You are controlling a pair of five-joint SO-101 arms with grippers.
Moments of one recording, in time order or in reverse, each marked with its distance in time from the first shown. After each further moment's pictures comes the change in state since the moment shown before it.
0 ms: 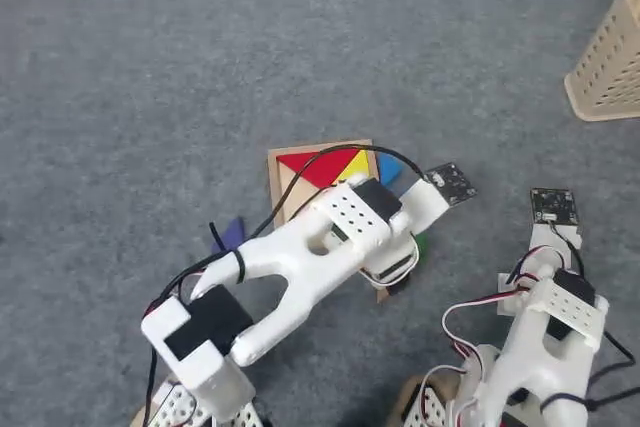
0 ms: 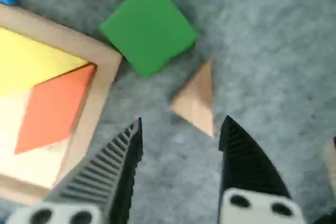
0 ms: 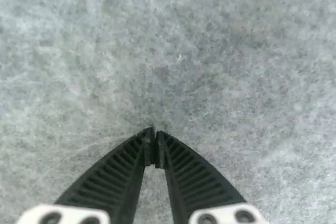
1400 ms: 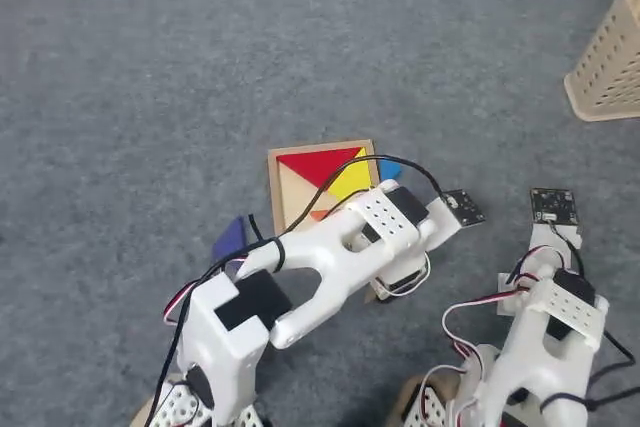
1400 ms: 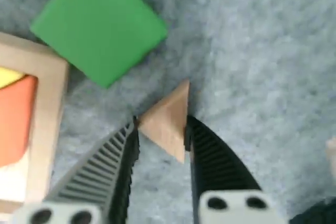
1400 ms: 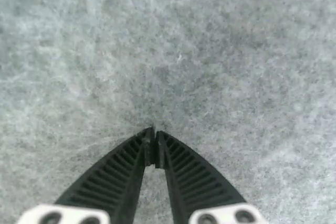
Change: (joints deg) left arm 3.2 13.4 -8.2 5.8 0.0; right arm 0.0 0.0 0.0 0.0 0.0
